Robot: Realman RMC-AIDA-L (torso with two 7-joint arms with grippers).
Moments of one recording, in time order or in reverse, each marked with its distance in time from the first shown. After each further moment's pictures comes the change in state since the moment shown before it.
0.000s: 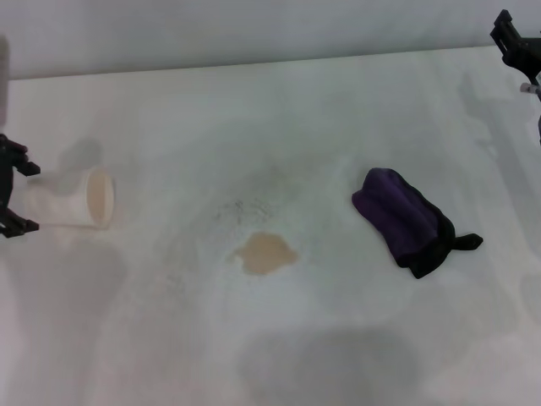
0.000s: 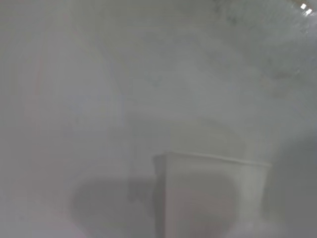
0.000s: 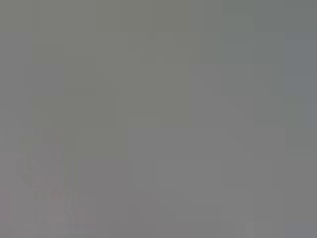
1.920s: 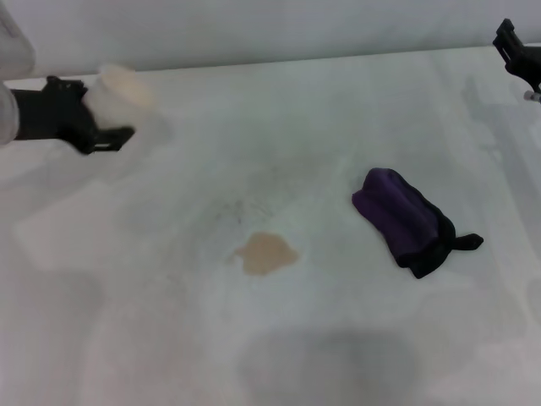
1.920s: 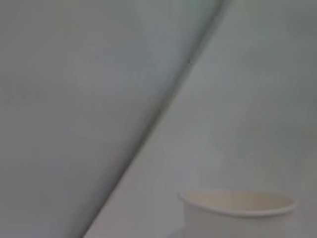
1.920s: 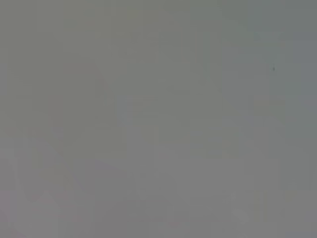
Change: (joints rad) left arm 0.154 -0.043 -0.003 0.112 -0.672 -0.180 -0.081; right arm -0.017 -0.003 -0.013 -0.002 -0.009 -0.005 0.026
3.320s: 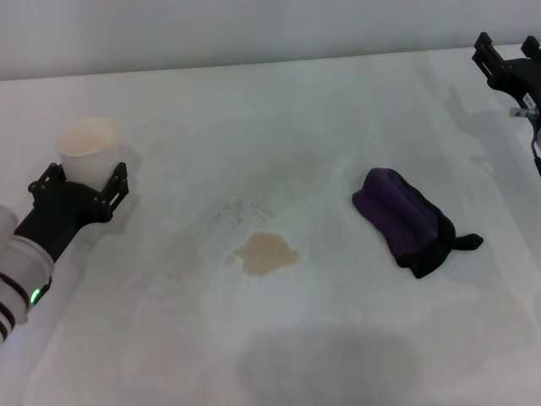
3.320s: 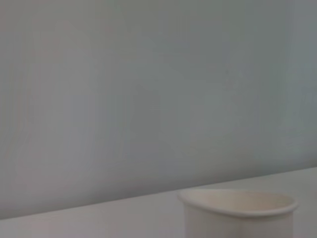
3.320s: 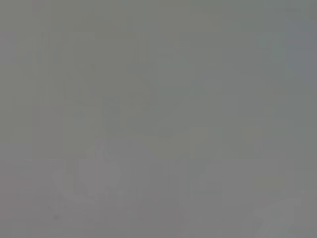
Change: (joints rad) left arm 0.561 -0.017 -0.003 0.739 -1.122 -0.181 0.832; right arm -0.026 0.001 -0.044 0.005 -0.085 0.041 0.001
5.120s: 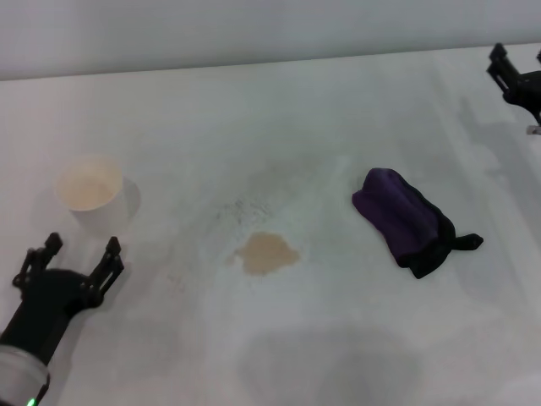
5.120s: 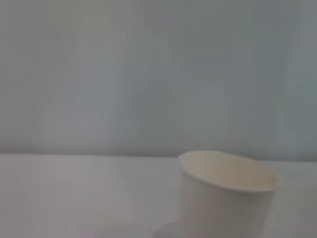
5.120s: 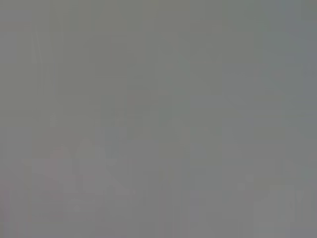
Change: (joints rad) left arm 0.320 0.004 0.000 0.200 0.002 0.188 0.130; right arm -0.063 -0.001 0.000 -0.015 -0.059 0.078 0.000
